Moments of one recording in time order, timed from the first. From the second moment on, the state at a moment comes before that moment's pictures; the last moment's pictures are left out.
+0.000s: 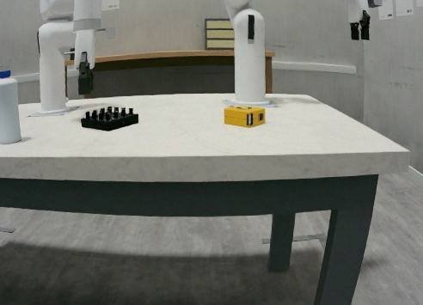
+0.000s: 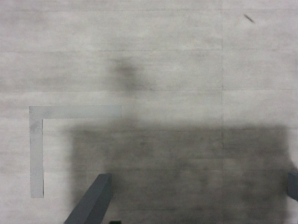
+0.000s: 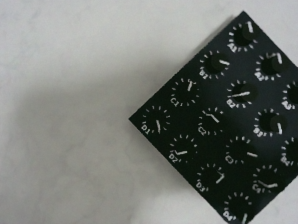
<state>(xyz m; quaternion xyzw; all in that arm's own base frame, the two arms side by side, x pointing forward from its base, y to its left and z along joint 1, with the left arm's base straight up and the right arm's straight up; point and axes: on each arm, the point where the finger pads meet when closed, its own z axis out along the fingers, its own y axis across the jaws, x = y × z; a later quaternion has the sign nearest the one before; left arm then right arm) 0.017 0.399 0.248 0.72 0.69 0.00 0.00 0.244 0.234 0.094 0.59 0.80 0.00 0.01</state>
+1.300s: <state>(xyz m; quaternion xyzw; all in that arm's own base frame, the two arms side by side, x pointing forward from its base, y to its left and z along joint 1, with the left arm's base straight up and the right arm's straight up) 0.017 0.399 0.248 0.72 0.69 0.00 0.00 0.252 0.278 0.102 0.01 1.00 0.00 0.01</state>
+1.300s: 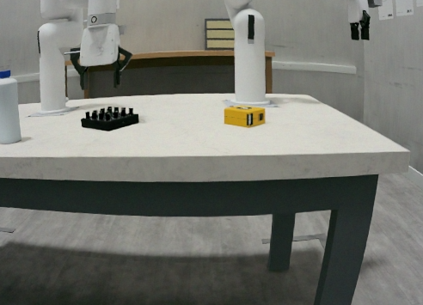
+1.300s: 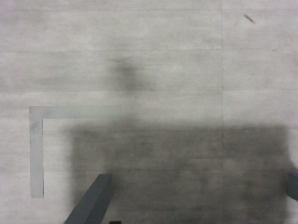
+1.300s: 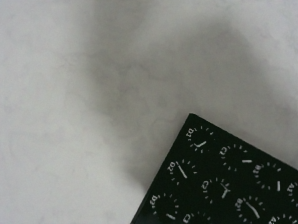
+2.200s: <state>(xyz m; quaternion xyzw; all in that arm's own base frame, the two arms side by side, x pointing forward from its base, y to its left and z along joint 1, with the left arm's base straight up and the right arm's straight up) 0.017 0.399 0.248 0.72 0.69 0.00 0.00 0.253 0.309 0.106 -0.40 0.92 0.00 0.00</state>
